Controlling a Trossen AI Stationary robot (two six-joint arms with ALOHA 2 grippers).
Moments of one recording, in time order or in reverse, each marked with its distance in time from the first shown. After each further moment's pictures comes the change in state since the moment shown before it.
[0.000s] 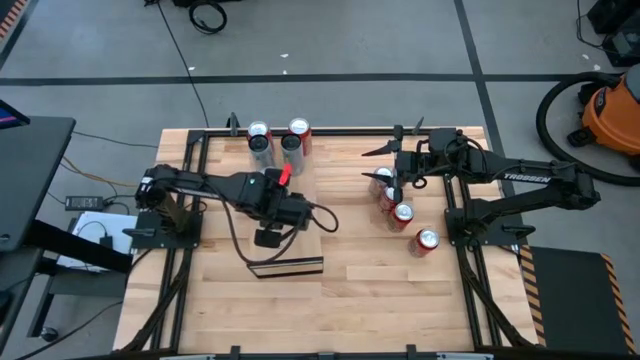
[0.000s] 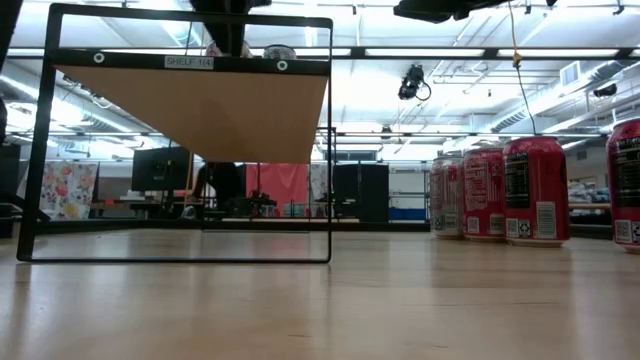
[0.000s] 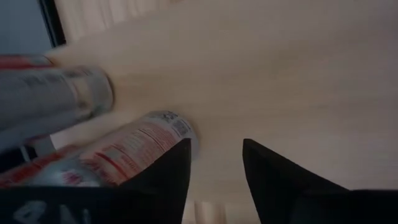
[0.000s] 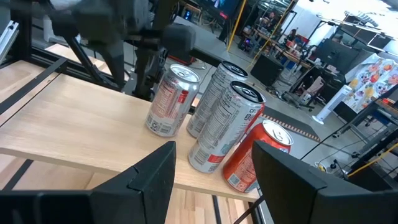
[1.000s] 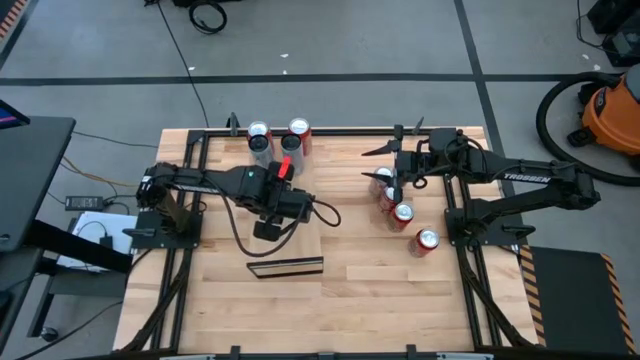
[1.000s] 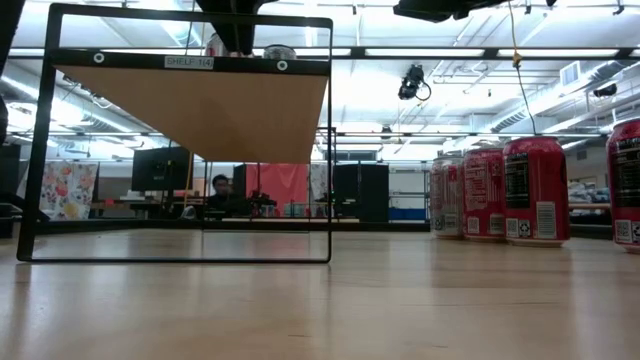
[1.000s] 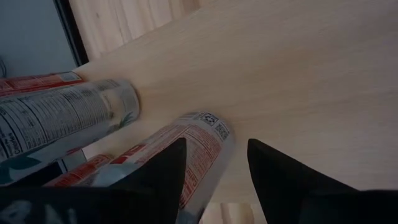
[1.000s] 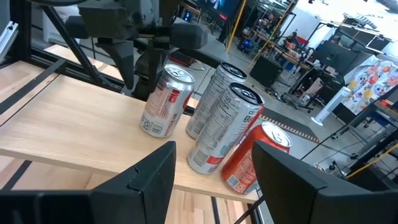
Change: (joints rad) left arm 0.037 0.000 0.036 0.001 -0.044 0.137; right arm 0.000 0.000 0.000 0.005 0.000 -0.004
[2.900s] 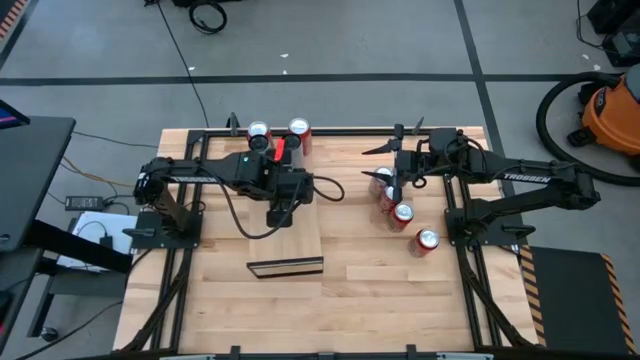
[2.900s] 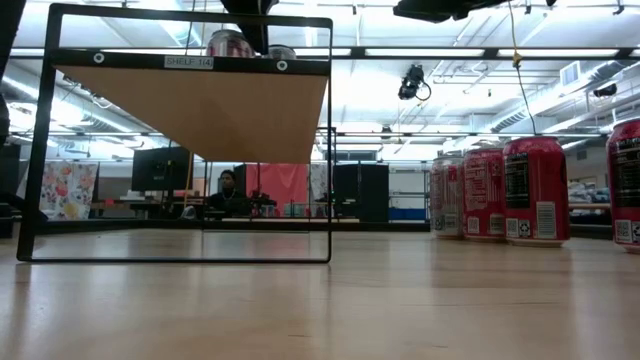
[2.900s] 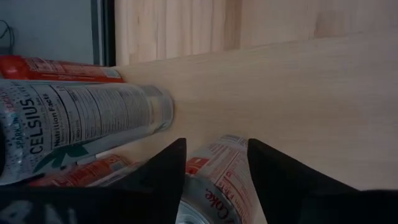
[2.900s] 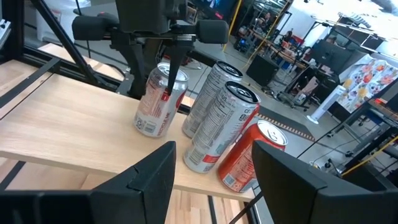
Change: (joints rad) left arm 0.074 -0.031 0.000 0.109 -0.027 -0.118; right arm 0.000 0.001 -0.001 0.005 0.016 -0.001
